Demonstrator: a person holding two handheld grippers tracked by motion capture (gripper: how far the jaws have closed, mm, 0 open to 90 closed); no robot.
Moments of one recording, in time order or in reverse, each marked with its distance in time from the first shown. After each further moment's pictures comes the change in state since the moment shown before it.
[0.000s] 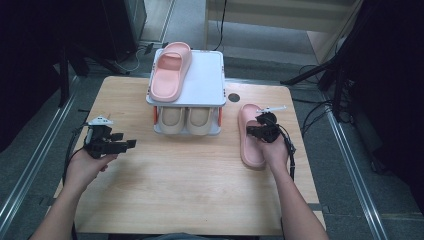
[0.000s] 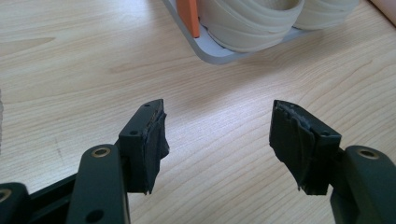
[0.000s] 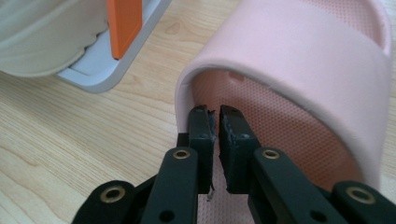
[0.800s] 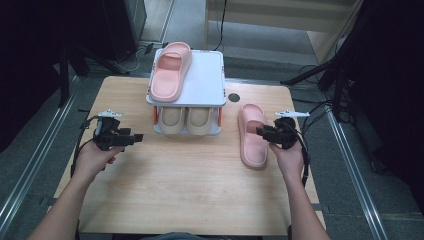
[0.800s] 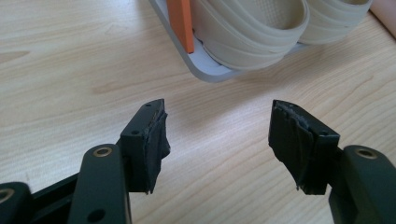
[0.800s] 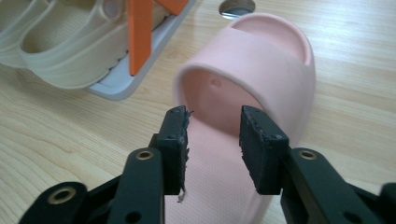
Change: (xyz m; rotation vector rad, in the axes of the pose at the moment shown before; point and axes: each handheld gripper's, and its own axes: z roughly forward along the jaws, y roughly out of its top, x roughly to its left) left arm 0.000 0.021 0.025 0.028 -0.027 -0.016; right arm -0.011 -0.020 -0.056 -0.140 0.006 0.017
